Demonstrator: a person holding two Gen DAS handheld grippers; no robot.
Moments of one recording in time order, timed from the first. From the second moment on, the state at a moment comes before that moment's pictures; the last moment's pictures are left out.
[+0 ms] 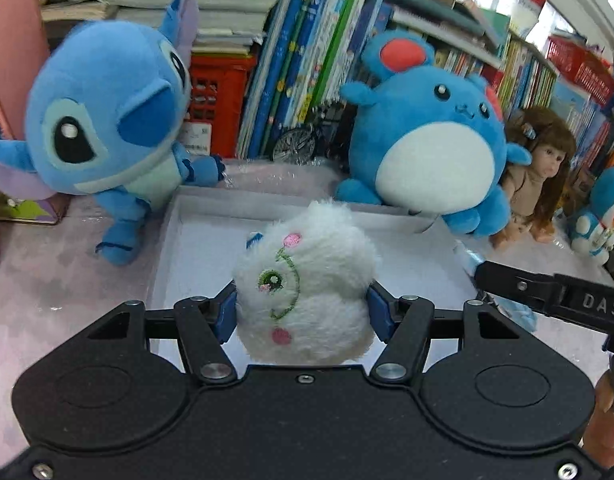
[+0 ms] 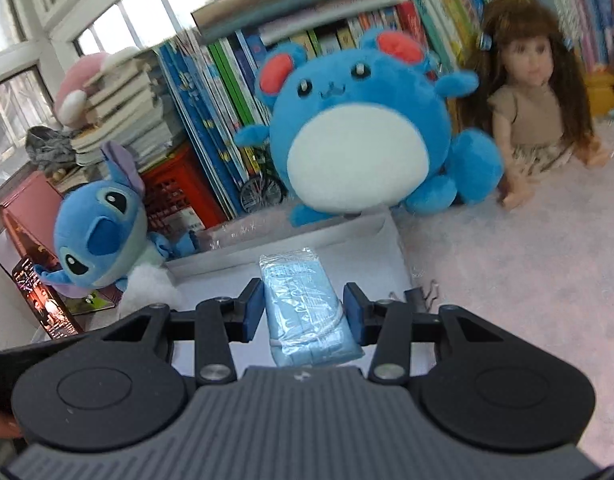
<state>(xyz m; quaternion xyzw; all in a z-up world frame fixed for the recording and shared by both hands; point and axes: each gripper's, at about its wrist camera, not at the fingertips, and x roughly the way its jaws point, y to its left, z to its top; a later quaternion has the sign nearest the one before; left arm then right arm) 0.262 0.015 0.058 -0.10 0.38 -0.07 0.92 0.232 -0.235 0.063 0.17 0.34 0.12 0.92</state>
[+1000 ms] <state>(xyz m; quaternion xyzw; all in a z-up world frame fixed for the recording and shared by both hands) 0.307 0.001 0.010 -0.07 0.43 -0.04 0.90 0.285 -0.204 0.000 0.18 0.42 0.09 0.88</state>
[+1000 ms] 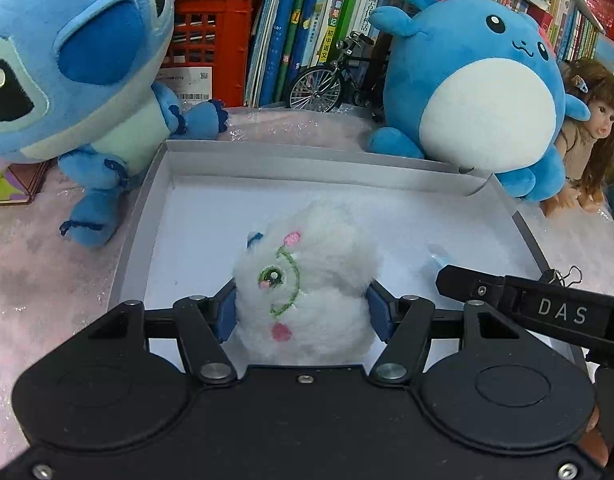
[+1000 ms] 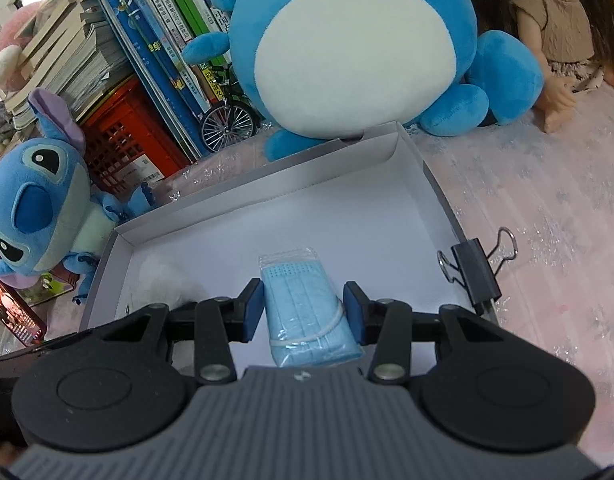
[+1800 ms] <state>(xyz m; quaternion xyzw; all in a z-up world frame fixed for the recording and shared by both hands) 0.289 0.010 0.030 -0.07 0.42 -0.04 0.90 0.272 -0.209 0.014 0.15 0.40 0.11 0.90</state>
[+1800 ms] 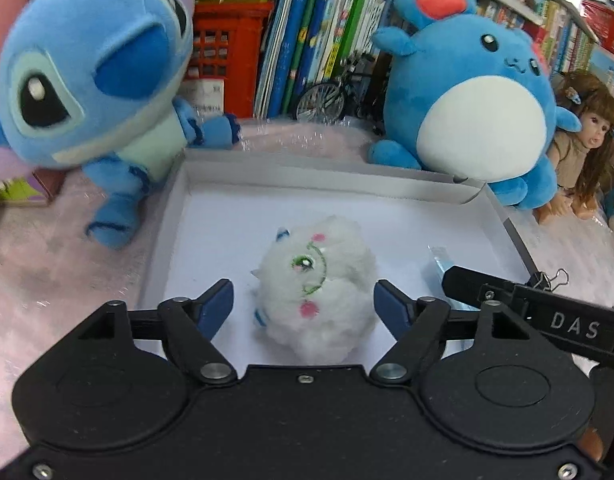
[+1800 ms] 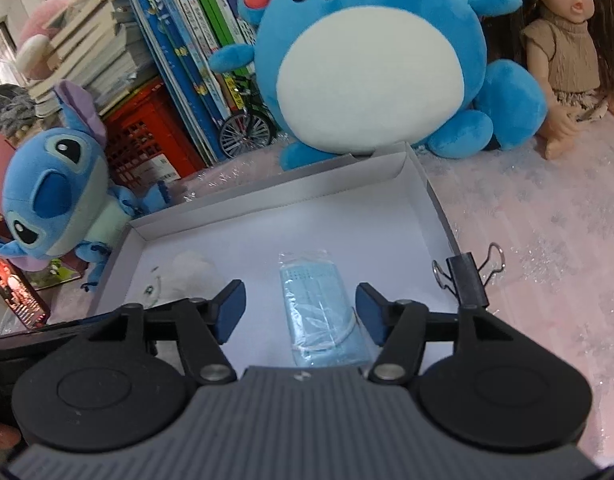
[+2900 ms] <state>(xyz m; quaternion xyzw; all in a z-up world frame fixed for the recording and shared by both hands) 0.164 0.000 0.079 -0.07 0.34 -0.09 0.94 0.166 -0.222 0.066 0.05 0.30 0.11 0.95</state>
